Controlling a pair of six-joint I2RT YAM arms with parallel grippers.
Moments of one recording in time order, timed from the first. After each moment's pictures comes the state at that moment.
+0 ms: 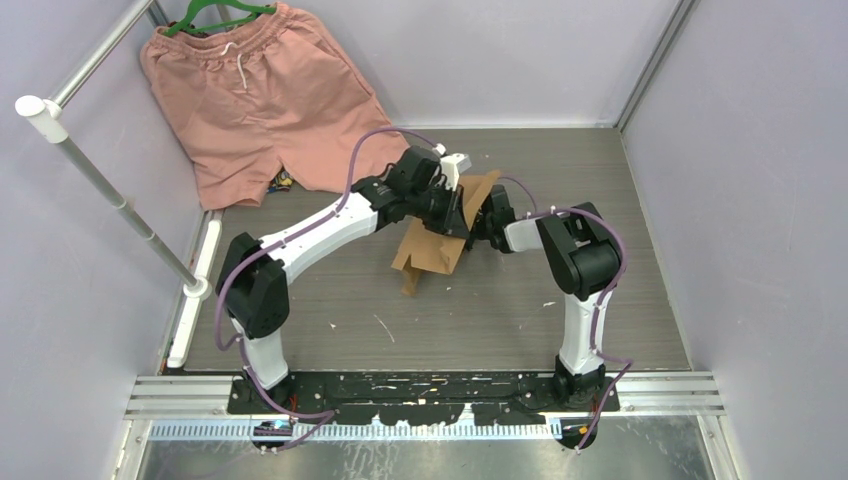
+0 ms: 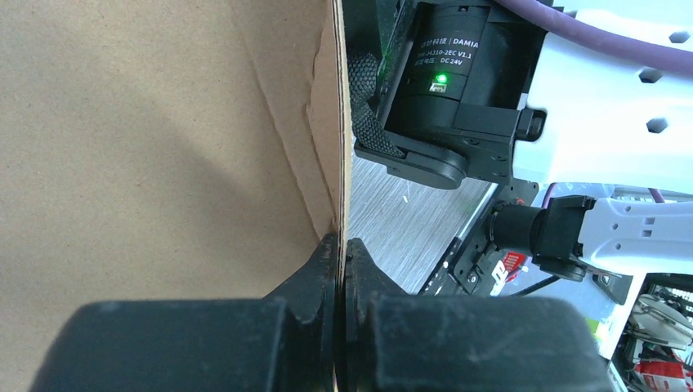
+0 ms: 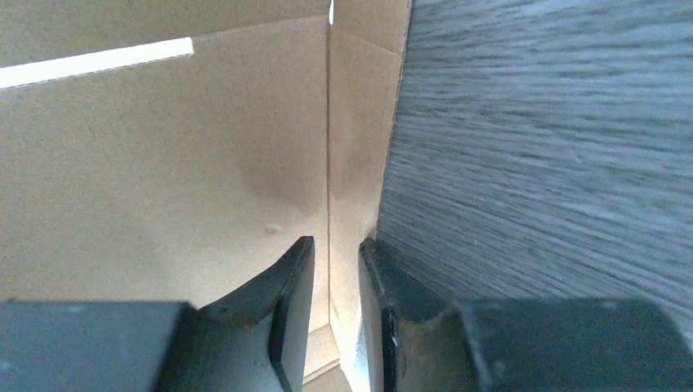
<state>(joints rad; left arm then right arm) -0.77 1.83 1.58 -0.45 0.43 -0.40 0.37 2.01 0.98 0.32 -0.56 1.00</state>
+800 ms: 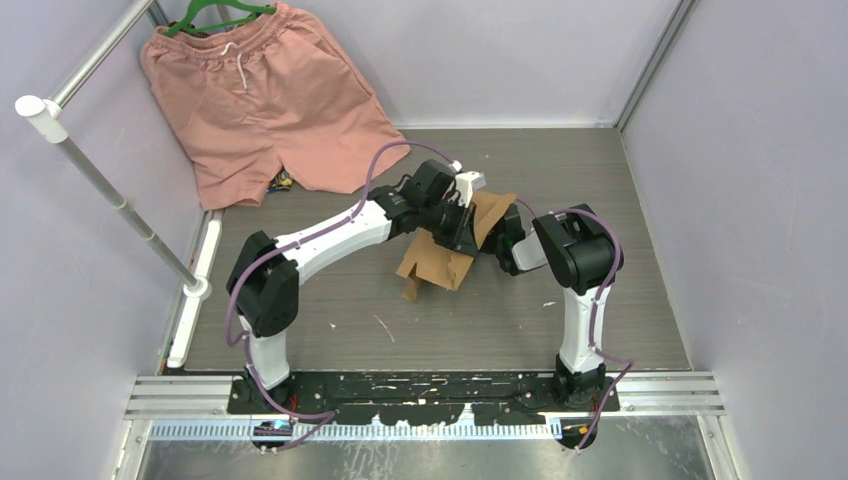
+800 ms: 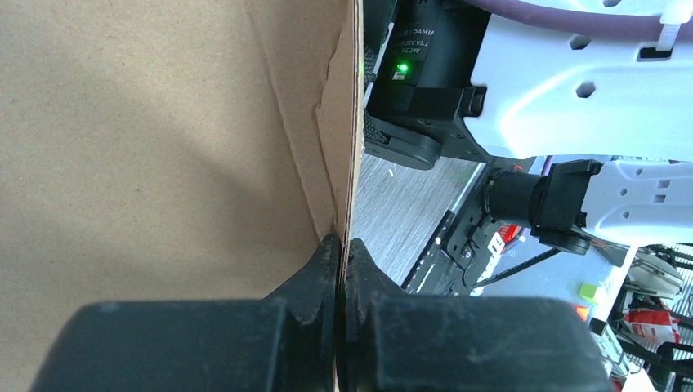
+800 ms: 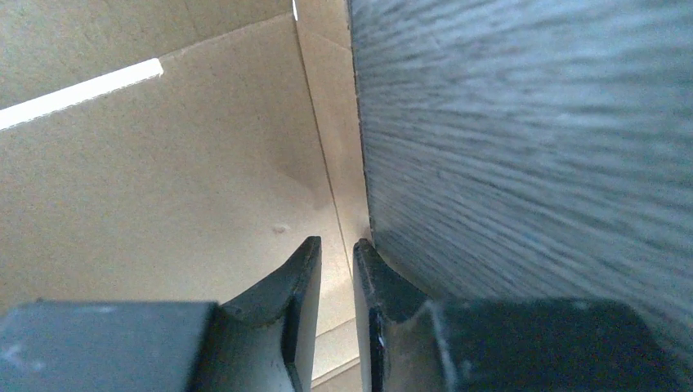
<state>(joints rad) -0.83 1.87 1.57 -0.45 0.47 -0.40 0.33 2.05 0.78 0.74 -0.67 1.27</state>
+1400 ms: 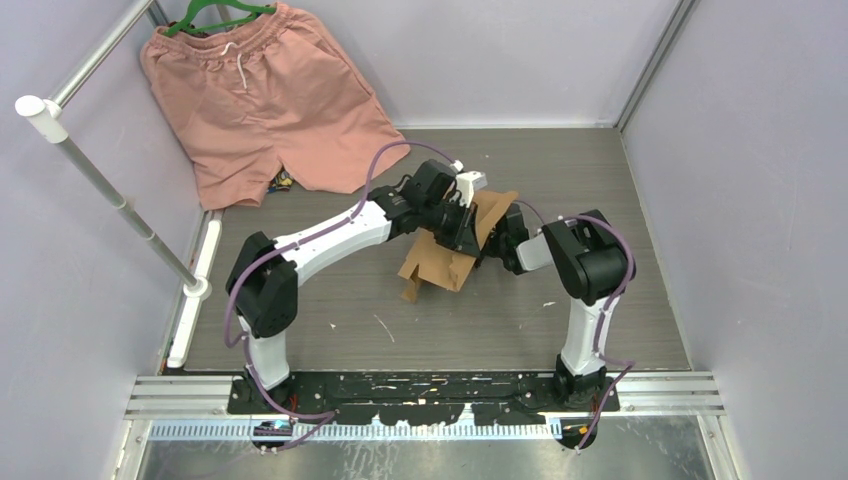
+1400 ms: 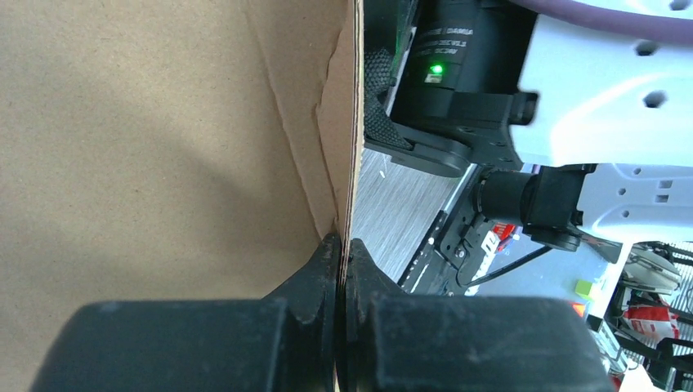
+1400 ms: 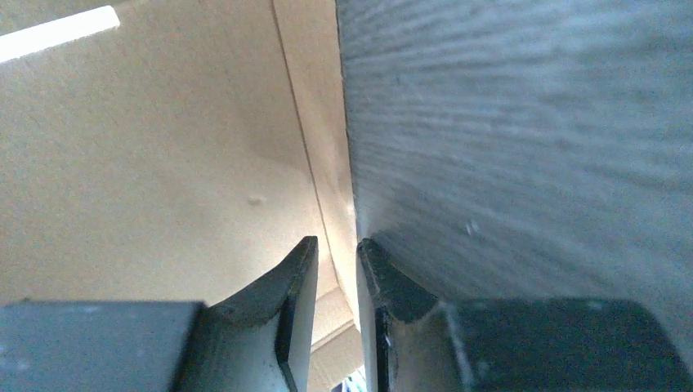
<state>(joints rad) -0.84 1.87 1.57 -0.45 0.47 -0.39 0.33 1.97 0.75 0.60 -0.66 1.21</state>
